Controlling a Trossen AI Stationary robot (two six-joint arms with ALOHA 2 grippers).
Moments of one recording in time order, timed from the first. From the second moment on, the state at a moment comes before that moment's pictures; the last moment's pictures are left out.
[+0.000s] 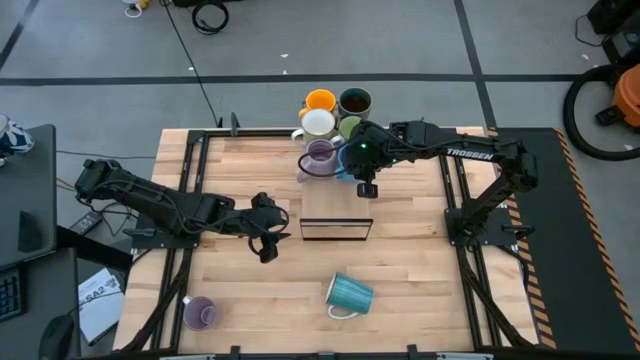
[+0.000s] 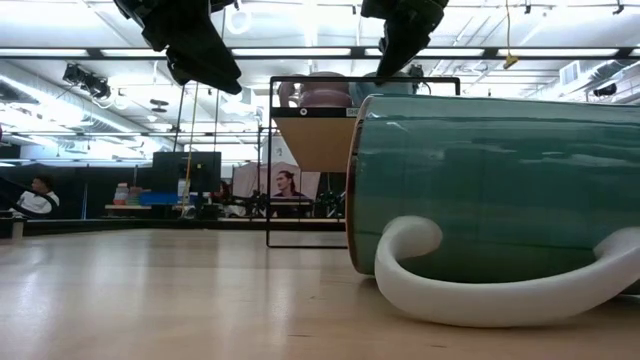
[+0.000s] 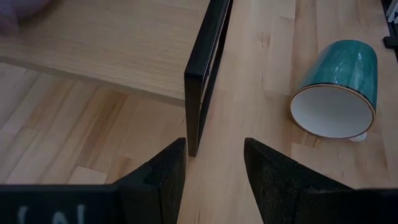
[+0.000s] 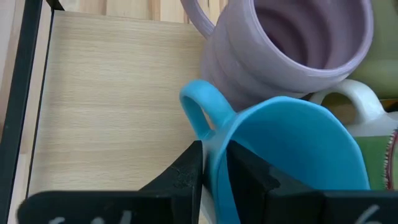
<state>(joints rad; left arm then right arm) -0.26 1.25 0.88 -0.36 -0.33 -0.40 -0.21 1.55 1.55 -0.96 0.05 -0.25</state>
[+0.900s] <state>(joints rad) -0.26 1.25 0.88 -0.36 -0.32 -0.41 -0.18 1.47 1.55 -0.93 0.05 -0.44</state>
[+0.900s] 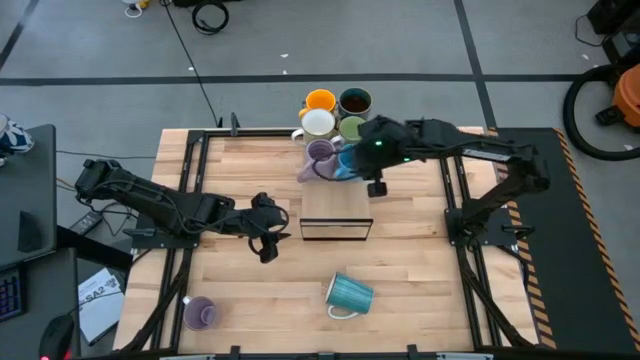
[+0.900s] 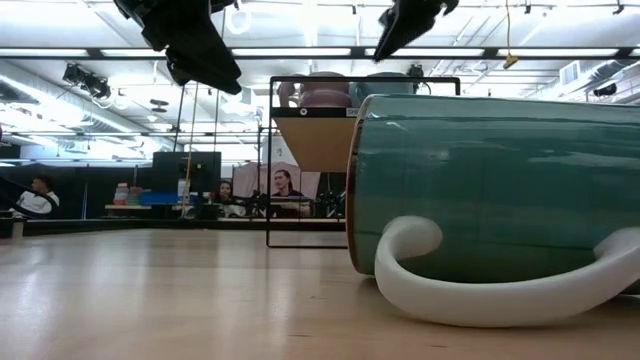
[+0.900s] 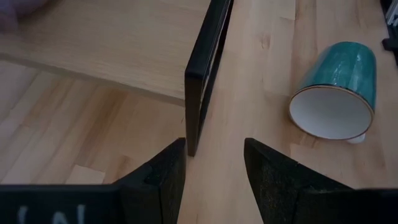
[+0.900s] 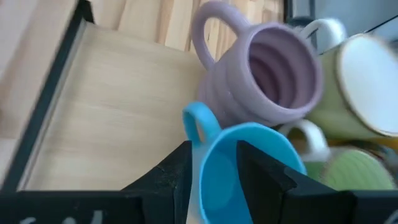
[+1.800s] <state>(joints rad) -0.45 1.25 1.20 -0.91 -0.02 -0.81 -0.16 1.02 1.09 -0.82 -0.11 -0.36</state>
